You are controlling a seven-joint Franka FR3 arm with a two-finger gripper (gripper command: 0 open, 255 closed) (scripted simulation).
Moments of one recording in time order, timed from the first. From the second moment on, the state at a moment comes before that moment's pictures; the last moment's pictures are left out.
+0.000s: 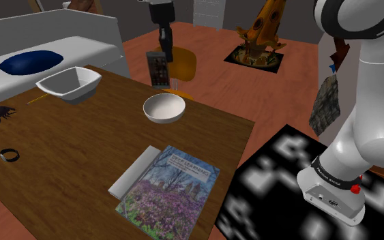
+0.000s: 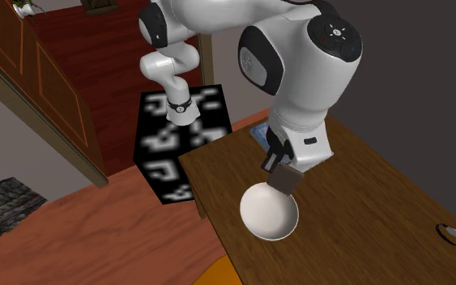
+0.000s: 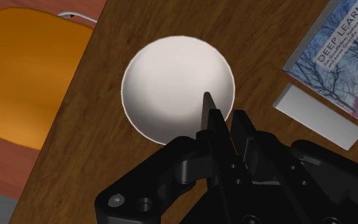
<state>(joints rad) 0.28 0.45 0.18 -1.13 -0.06 1.46 -0.41</state>
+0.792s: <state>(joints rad) 0.27 0.41 0.18 -1.35 -0.05 1.65 -0.41</state>
